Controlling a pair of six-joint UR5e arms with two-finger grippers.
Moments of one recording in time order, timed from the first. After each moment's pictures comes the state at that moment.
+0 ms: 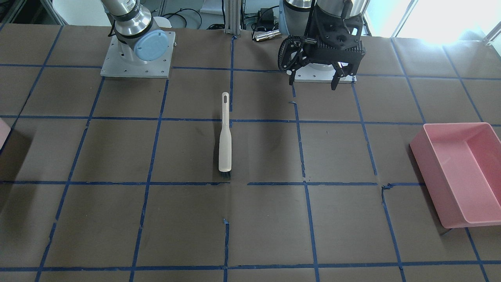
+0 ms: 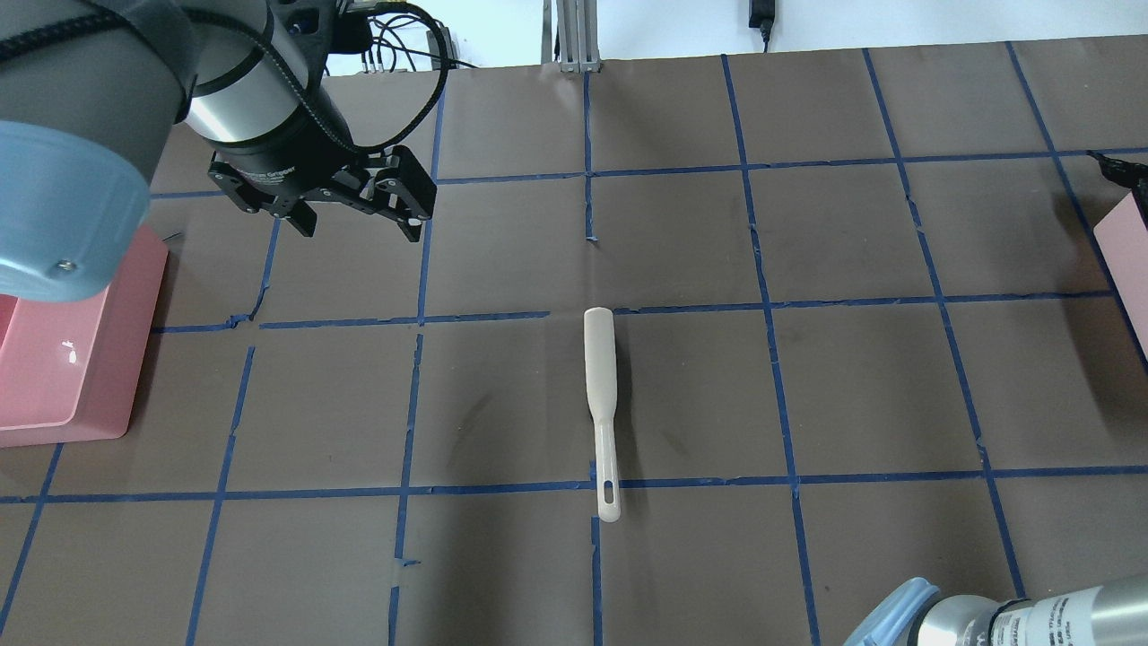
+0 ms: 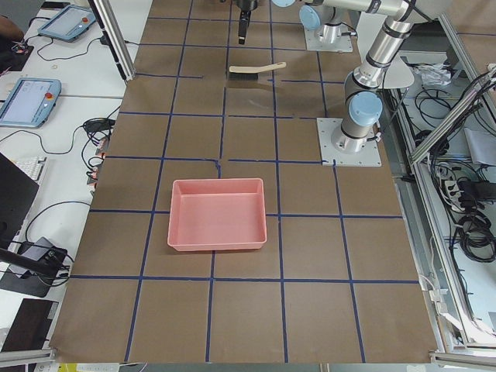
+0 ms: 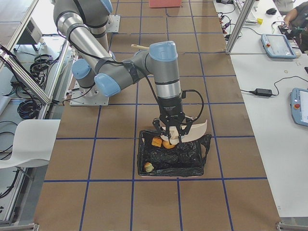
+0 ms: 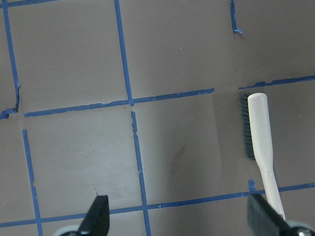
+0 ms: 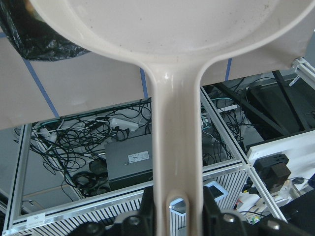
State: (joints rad) left arm -1.70 -1.50 -1.60 -1.52 1.57 -0.02; right arm 0.66 -1.35 1.39 -2.18 -1.76 -2.30
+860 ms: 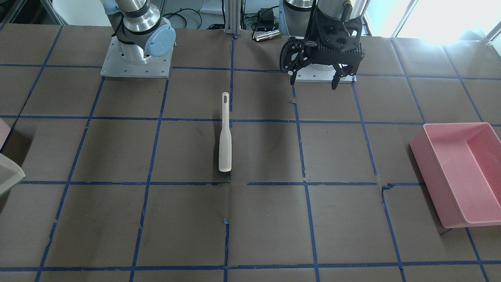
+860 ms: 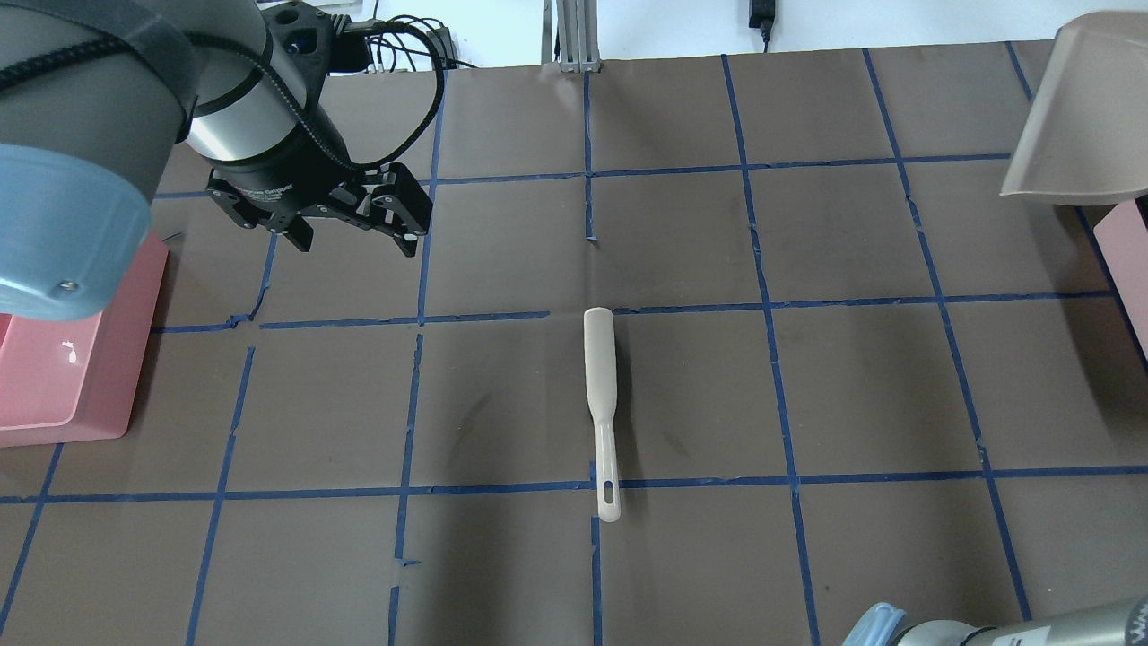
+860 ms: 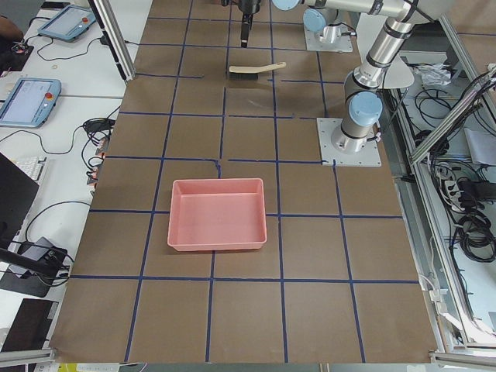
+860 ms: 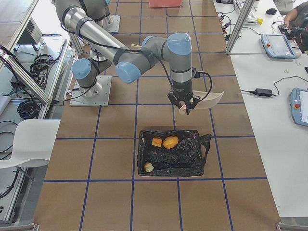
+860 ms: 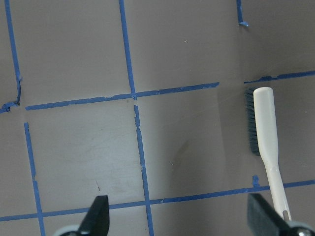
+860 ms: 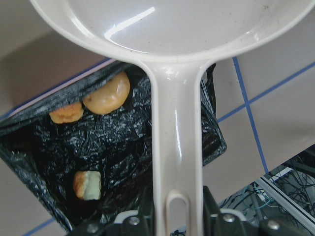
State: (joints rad) left arm -1.69 -1.48 -1.63 -1.52 1.57 -0.02; right arm 0.89 -1.38 1.49 -2.01 -1.66 -1.76
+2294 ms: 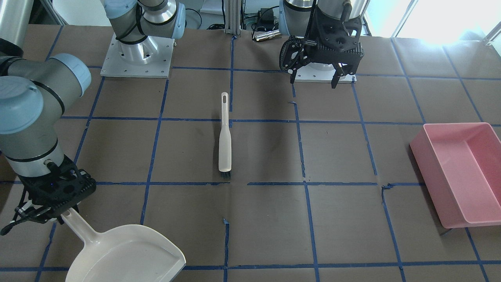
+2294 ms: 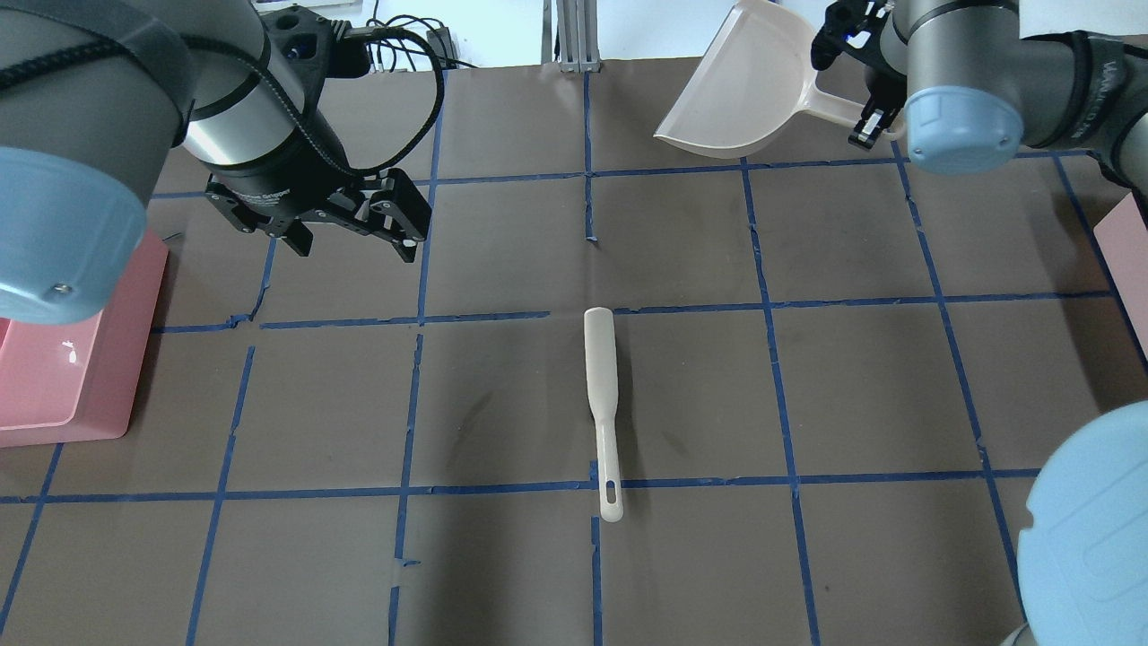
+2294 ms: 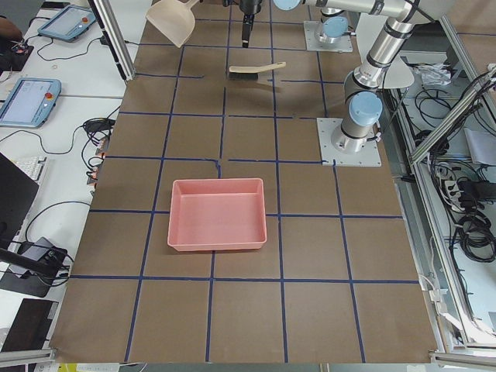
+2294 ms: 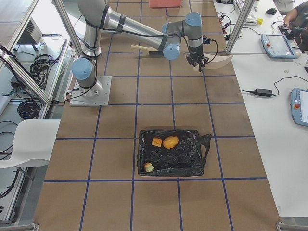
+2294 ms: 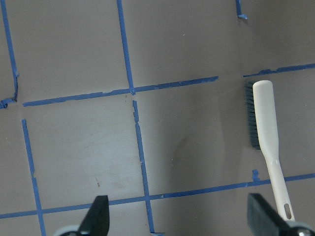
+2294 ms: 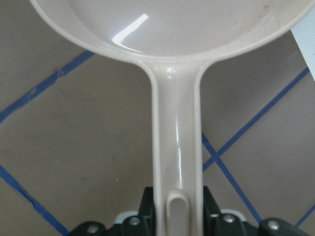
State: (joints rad) left arm -1.69 -1.48 -1.63 -1.53 1.57 0.00; right arm 1.47 -1.19 1.58 -2.27 -1.68 -1.00
